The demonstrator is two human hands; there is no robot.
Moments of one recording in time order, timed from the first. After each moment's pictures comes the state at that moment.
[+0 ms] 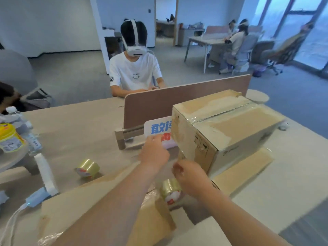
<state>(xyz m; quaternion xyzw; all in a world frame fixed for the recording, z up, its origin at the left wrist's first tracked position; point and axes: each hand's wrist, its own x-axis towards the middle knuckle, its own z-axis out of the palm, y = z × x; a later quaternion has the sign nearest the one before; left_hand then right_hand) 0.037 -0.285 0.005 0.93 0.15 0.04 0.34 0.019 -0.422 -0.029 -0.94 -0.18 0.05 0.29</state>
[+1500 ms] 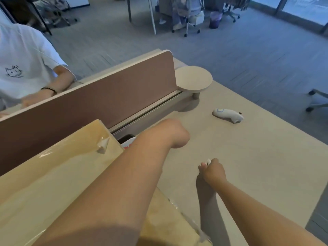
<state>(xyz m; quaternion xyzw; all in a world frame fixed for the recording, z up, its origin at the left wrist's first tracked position) 0.454 -0.646 0.003 0.95 -0.04 -0.24 0.17 0.404 -0.802 -0.192 -0.87 0.31 0.14 0.35</state>
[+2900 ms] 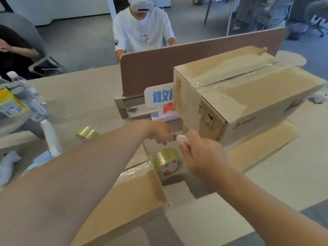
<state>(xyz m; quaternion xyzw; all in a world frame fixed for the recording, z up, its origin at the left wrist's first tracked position) 0.089 -0.280 -0.044 0.90 0.05 -0.38 0.18 0.006 -0.461 -0.009 -0.92 -0.32 -0.07 0.21</state>
